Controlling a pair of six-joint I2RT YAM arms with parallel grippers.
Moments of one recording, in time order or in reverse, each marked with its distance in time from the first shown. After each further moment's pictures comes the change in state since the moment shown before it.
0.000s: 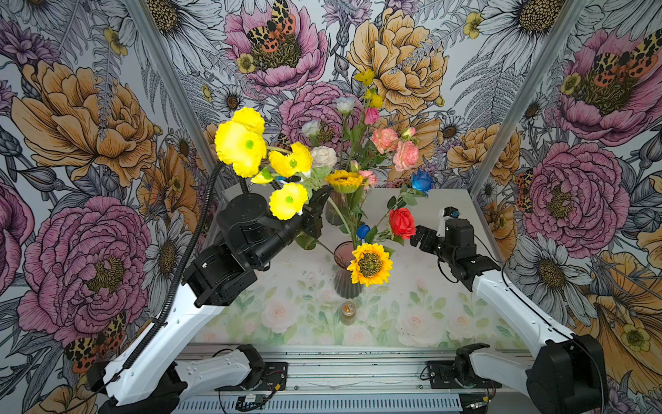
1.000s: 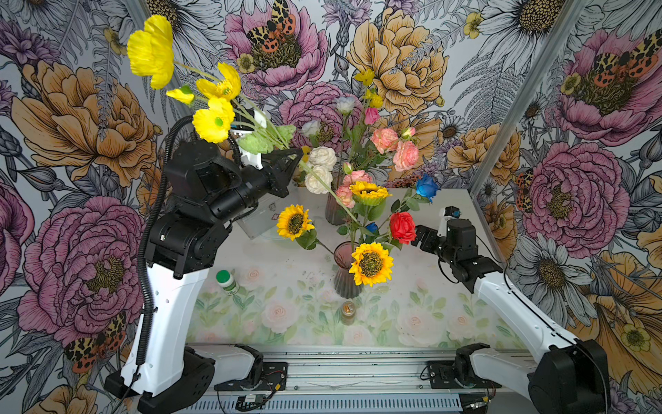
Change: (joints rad) left arm 0.409 0.206 0.479 -0.277 0.415 -0.198; right arm 0.005 -0.024 0.000 -0.001 0.000 -0.001
